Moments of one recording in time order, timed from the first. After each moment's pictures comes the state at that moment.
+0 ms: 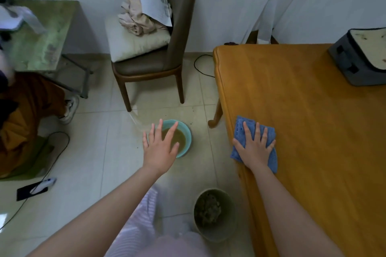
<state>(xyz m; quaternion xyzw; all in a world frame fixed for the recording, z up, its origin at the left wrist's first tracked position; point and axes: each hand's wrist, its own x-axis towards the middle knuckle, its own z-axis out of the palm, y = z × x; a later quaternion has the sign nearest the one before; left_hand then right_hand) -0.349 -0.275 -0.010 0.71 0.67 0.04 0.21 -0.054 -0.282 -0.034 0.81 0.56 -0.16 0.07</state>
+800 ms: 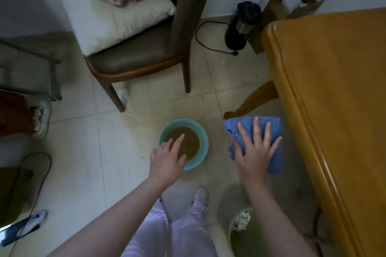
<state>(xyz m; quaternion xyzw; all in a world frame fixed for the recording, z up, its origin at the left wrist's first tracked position) -0.430 -0.079 -0.195 0.71 0.60 -0.08 0.35 -0.200 -0.121 -0.170 0.81 0.58 0.00 -0.14</state>
